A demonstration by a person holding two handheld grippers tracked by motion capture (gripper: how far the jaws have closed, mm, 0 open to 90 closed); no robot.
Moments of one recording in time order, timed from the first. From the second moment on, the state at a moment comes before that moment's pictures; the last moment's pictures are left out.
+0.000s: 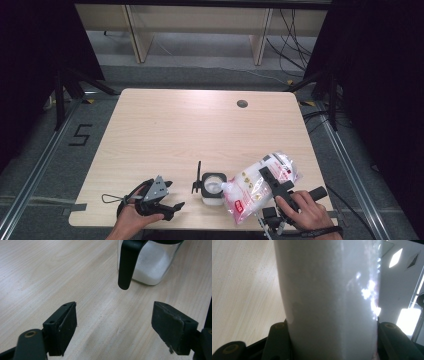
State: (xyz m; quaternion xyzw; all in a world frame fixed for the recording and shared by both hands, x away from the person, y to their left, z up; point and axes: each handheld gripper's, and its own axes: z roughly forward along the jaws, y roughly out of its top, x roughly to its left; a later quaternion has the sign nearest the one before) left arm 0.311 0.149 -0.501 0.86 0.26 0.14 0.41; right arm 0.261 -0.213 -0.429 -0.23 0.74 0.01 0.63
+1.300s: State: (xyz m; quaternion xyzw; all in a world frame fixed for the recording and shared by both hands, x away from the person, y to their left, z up) left arm 0.311 0.149 -0.501 0.86 0.26 0.14 0.41; right arm 0.264 -0.220 -0.430 -0.22 0.75 0.04 0.63
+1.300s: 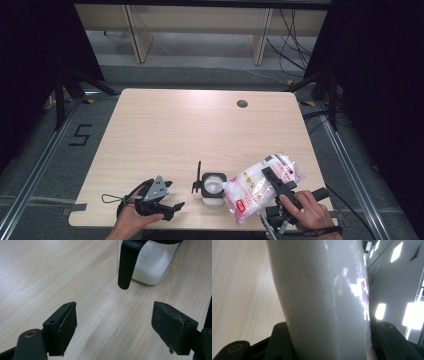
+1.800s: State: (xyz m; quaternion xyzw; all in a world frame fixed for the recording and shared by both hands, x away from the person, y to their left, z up) left arm 0.311 0.150 -0.501 0.86 0.26 0.14 0.41; right arm 0.263 -0.216 -0.430 -0.21 0.75 0.04 0.63
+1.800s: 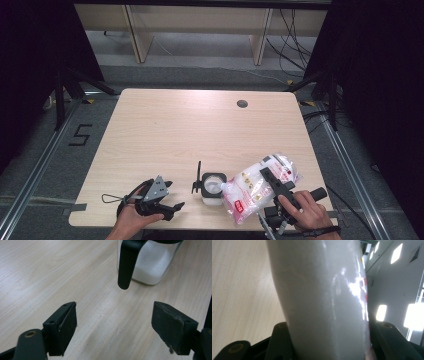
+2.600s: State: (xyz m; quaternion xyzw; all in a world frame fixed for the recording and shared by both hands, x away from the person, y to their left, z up) left arm 0.311 0.150 -0.500 0.86 0.26 0.14 0.41; right arm 0.262 -0.216 -0.430 -0.21 0.75 0.05 0.62
